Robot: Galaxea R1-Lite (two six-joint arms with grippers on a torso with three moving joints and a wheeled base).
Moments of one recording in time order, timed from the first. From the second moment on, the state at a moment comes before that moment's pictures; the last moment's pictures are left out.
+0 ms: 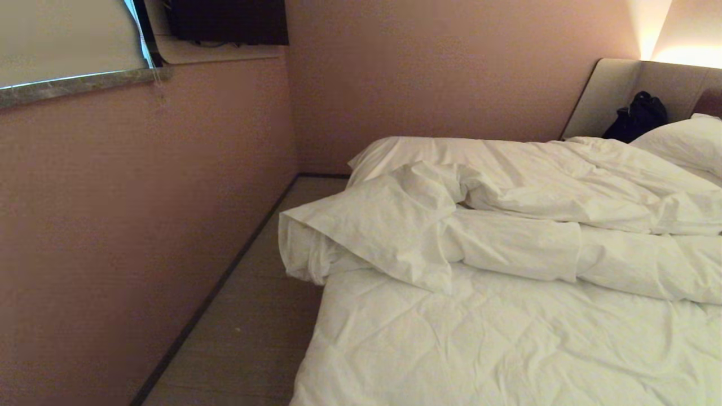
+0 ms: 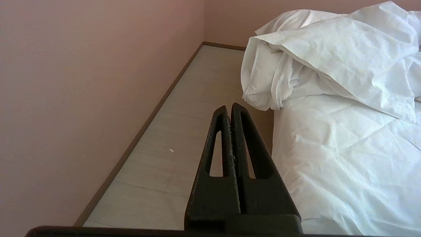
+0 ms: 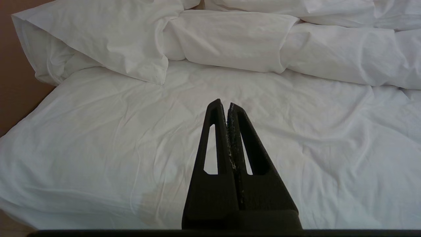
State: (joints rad) left arm 0.02 0.00 0.00 -0.07 0.04 -0.07; right arm 0.00 0.00 -0.01 0.01 -0.01 0.01
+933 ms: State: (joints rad) left arm 0.02 0.00 0.00 -0.07 0.04 -0.07; right arm -0.01 0.00 -0.01 0.01 -0.01 0.00
